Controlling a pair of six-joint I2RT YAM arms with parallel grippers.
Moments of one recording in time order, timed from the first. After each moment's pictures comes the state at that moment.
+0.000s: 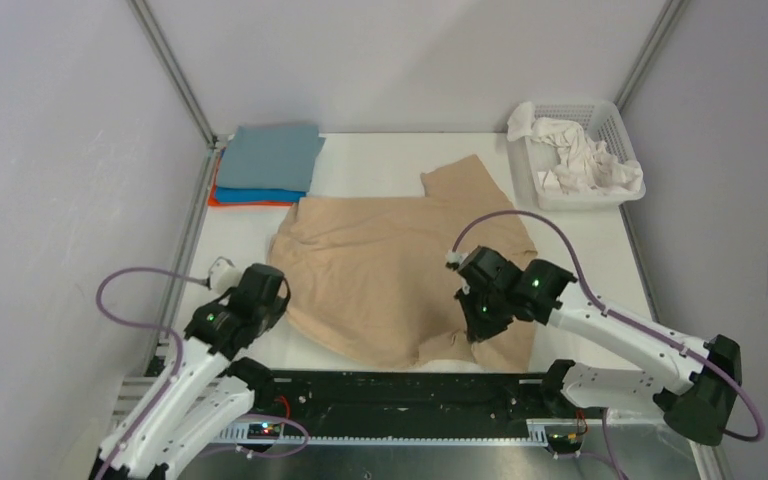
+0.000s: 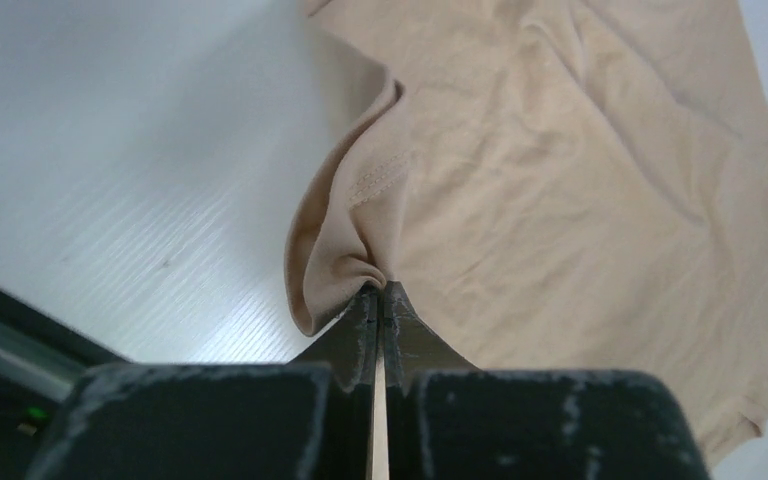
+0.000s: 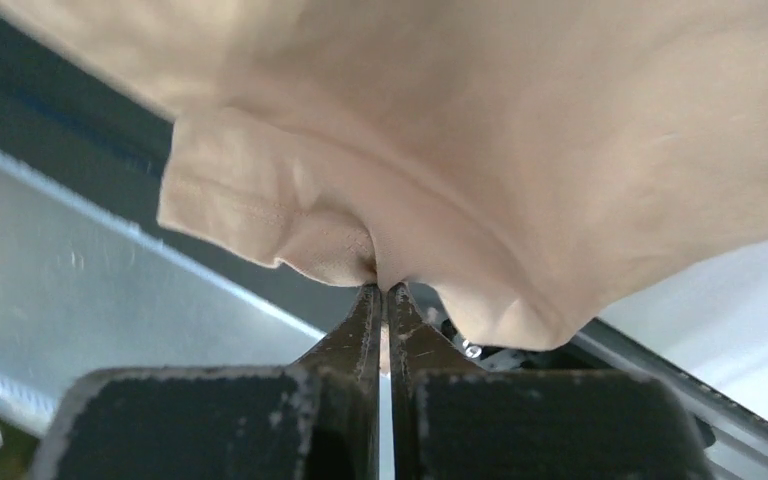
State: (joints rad) left arm -0.47 0.56 0.61 -1.03 -0.47 -1.29; right arm 0.97 1.07 0.94 -1.06 -0.09 0.46
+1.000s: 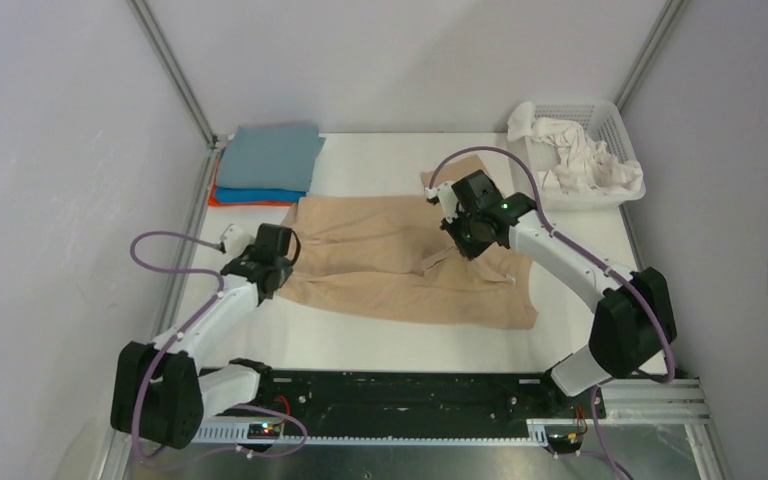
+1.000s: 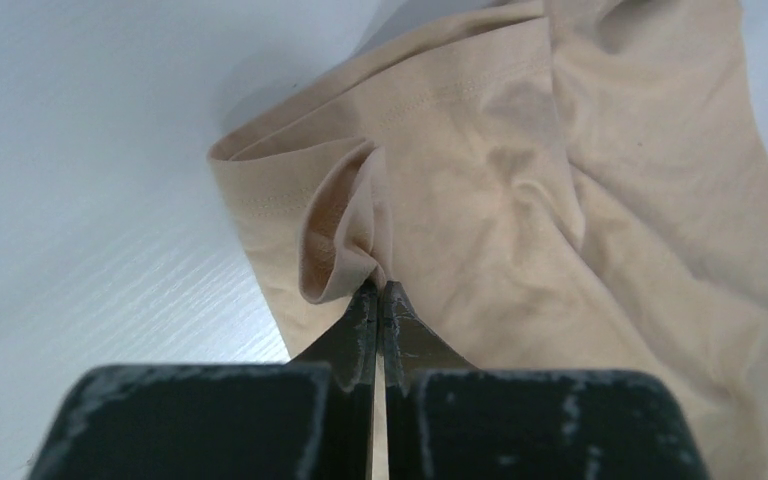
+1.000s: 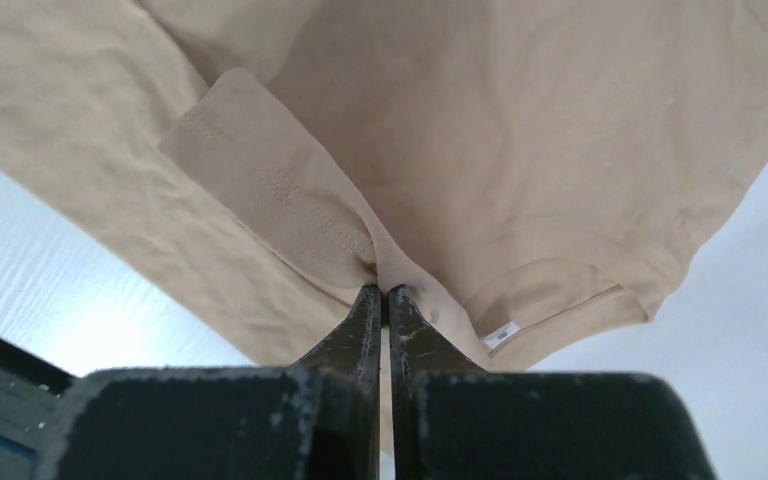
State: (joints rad) left arm -0.25 1.12 0.63 -0.49 -0.49 -1.12; right arm 0.57 1.51 1.23 -0.78 -0.01 -0.18
